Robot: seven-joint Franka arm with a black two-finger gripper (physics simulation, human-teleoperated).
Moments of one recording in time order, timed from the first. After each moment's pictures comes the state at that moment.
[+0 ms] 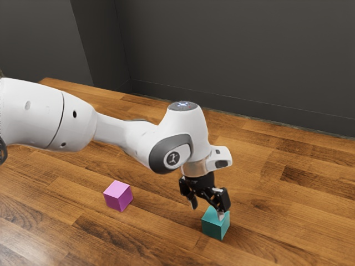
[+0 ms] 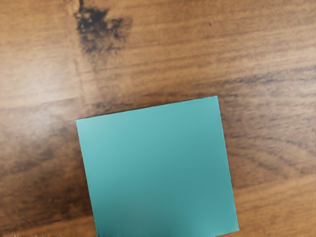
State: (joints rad) arm -0.29 0.31 -0.20 -1.98 -0.16 2.32 -0.22
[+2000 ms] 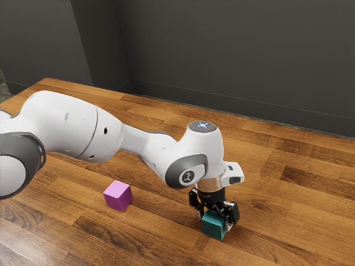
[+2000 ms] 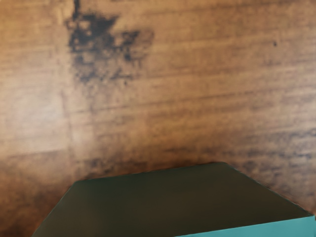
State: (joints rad) arm -0.31 0.51 -0.20 -1.86 0.01 2.36 -0.38
